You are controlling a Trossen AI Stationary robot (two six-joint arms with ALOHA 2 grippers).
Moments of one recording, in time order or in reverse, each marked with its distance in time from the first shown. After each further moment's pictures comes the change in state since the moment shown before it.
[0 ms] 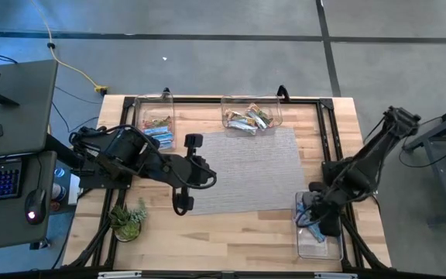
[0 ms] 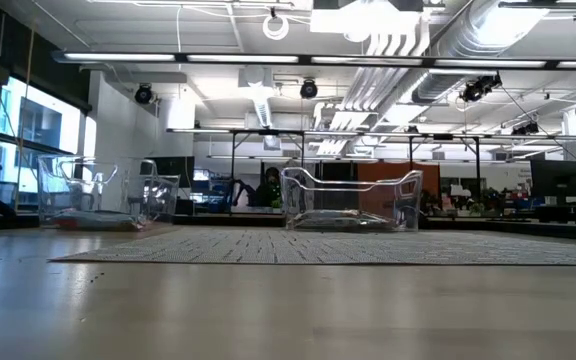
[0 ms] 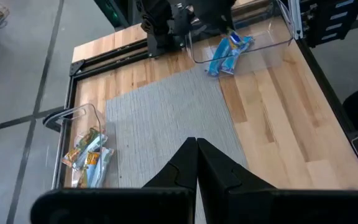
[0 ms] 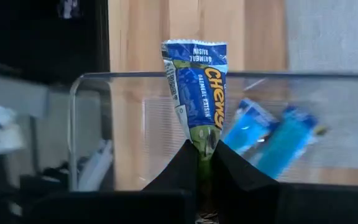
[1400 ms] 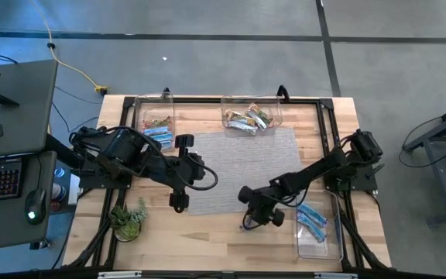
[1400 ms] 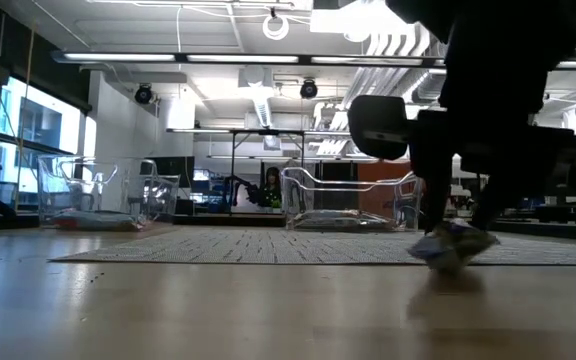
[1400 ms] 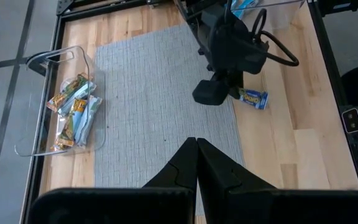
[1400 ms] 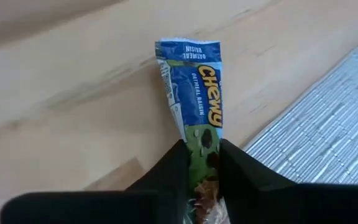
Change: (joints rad) left arm 0.000 0.000 0.000 -0.186 0.024 -0.196; right arm -0.442 0.716 0.055 0.758 -0.092 -1.545
